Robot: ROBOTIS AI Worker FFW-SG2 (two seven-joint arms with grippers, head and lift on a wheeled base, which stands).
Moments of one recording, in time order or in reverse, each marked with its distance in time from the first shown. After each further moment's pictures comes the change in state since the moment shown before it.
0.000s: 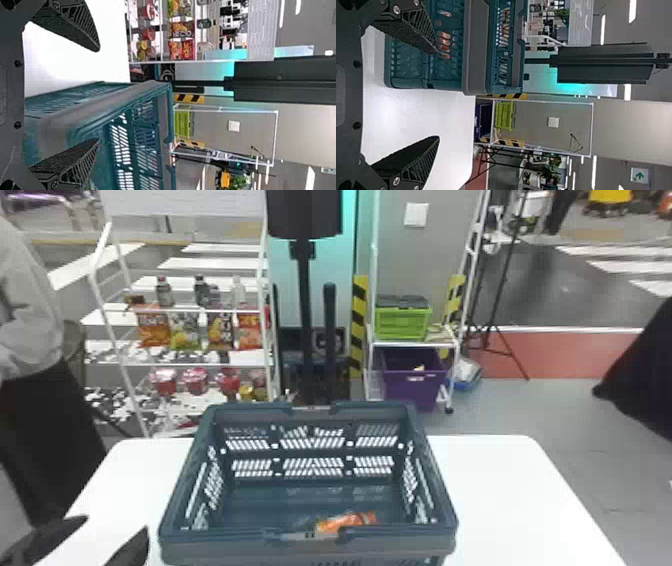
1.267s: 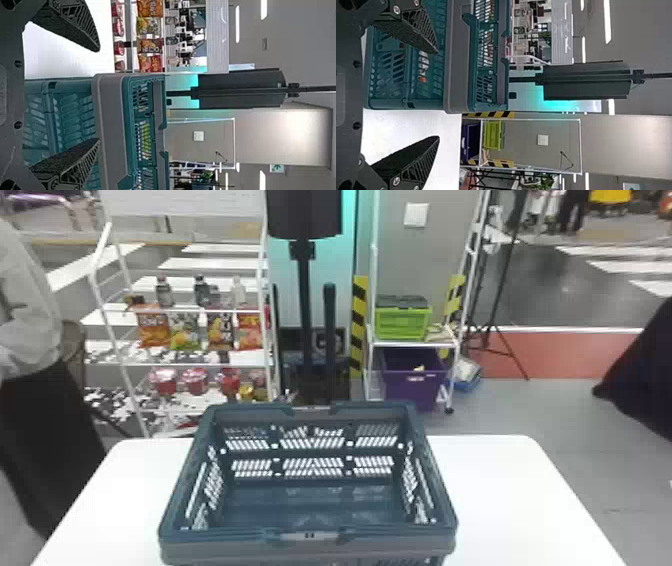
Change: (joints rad) left arm 0.336 0.000 -0.287 0.292 -0.006 -0.864 0.363; right arm -0.034 -0.102 0.025 -0.003 -0.091 -0.047 0.033
